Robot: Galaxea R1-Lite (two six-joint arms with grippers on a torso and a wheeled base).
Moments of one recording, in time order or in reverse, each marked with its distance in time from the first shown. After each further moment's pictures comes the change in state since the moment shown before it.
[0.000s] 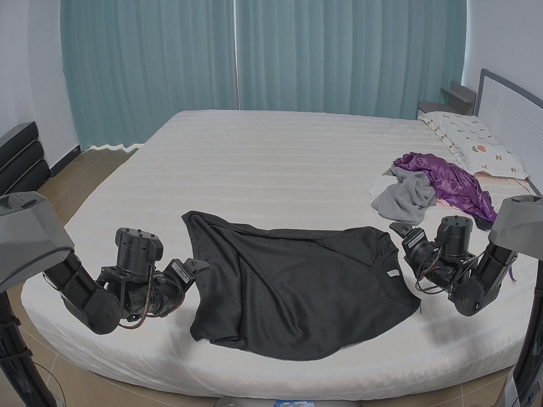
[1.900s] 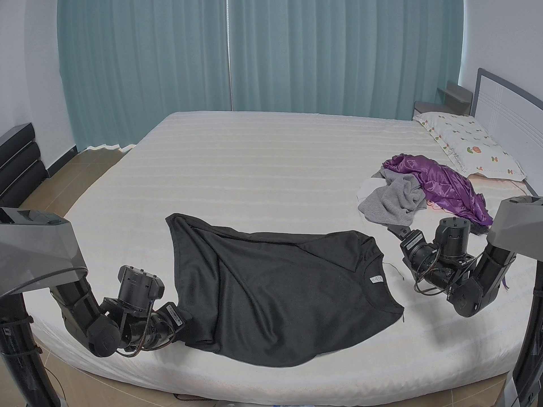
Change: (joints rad) left arm -0.001 0.076 0.174 -0.004 0.075 0.103; right arm 0.006 0.009 0.001 0.002 0.001 -0.001
